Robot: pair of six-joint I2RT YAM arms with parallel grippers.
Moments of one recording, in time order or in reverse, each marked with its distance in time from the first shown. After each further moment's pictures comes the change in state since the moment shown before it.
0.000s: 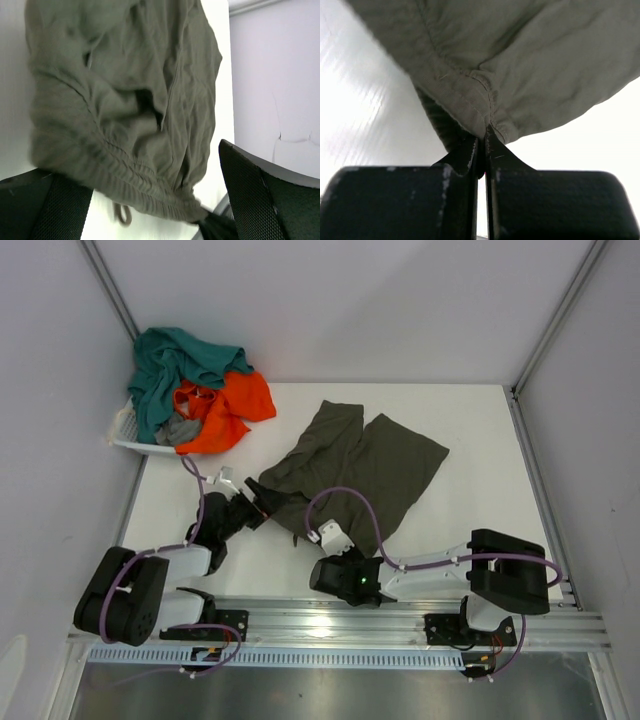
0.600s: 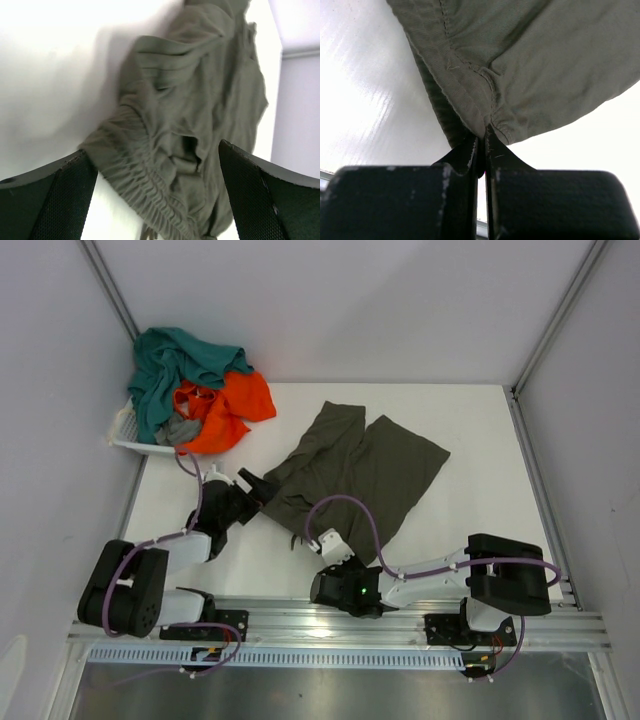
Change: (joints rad) left arm 0.040 0.058 0.134 -0.206 -0.176 0.041; right arm 0.073 0.003 -0.029 -0.003 0.016 0.079
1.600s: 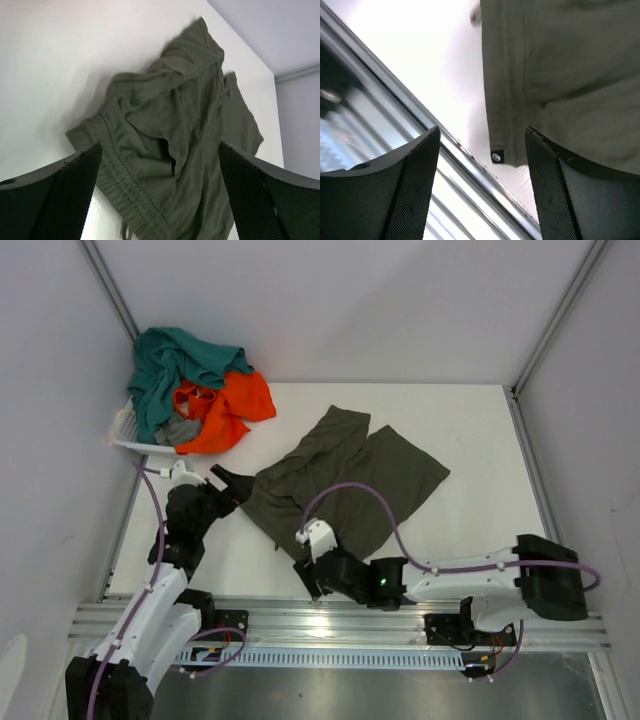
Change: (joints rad) left arm 0.089 -0.592 0.078 -0.540 -0.114 0.187; right arm -0.010 -0.166 0.029 0.253 -0.365 -0.132
